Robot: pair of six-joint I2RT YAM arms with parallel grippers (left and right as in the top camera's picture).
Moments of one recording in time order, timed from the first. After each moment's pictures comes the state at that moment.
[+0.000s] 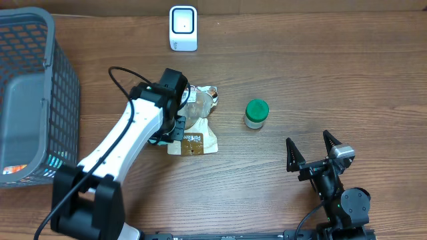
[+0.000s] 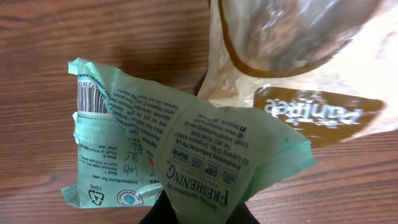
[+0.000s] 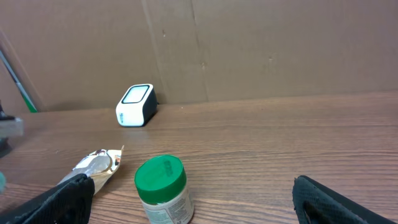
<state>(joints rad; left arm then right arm) -0.35 1.70 1.25 -1.11 -0.10 -0.22 0.14 0.01 0.02 -0.02 -0.11 0.17</state>
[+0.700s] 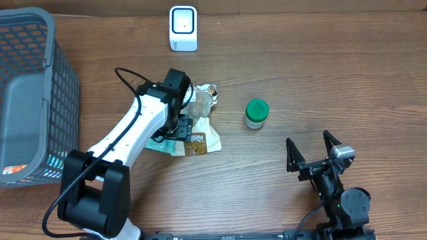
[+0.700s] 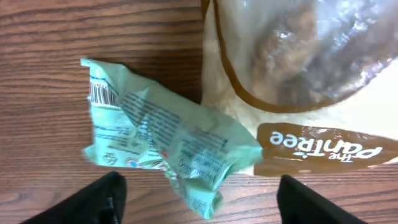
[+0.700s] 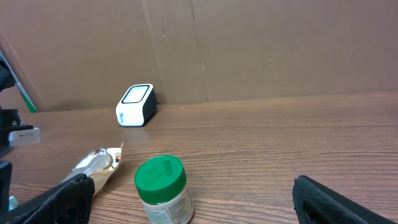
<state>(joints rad) -0.35 1.77 1.25 -1.04 -0.07 -0.27 0.14 0.01 0.02 -0.02 -0.11 0.17</state>
